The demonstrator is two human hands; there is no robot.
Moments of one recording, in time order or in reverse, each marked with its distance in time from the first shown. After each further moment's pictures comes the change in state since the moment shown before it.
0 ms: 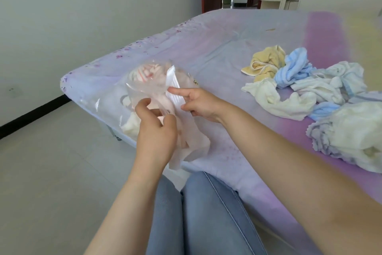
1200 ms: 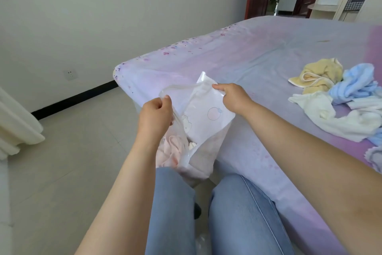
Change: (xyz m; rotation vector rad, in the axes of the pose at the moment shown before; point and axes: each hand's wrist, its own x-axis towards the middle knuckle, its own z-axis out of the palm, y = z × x) left_hand 0.063 -0.047 -0.096 0.131 0.220 -0.063; right_hand 0.064 0.004 0.028 -0.622 0.292 -0.008
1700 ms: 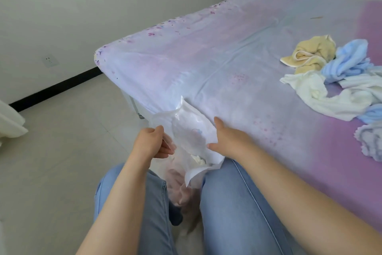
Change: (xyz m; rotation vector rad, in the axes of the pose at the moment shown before) left_hand -0.028 -0.079 0.023 -0.013 -0.328 -0.412; right_hand -0.117 0.043 0.065 -0.468 -0.400 0.244
